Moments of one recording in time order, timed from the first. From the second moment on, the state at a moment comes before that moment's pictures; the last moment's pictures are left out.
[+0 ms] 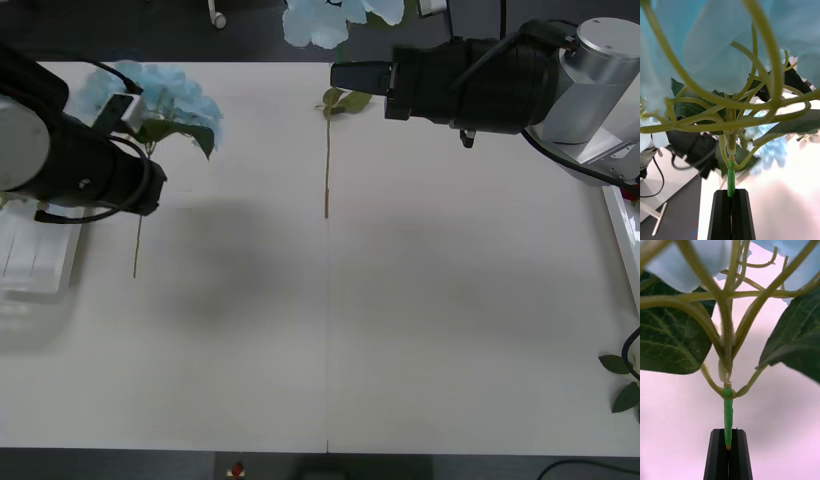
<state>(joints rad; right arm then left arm) -0.94 -0.78 0.72 -1.25 -2.67 0.90 2.67 -0.50 0.74 -0.10 -1.91 0.84 1.60 -1.29</state>
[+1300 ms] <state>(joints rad) -0.94 -0.73 0.72 -1.25 -2.67 0.87 2.68 -0.68 1.11 -0.14 -1.06 0.87 1.22 -1.66</state>
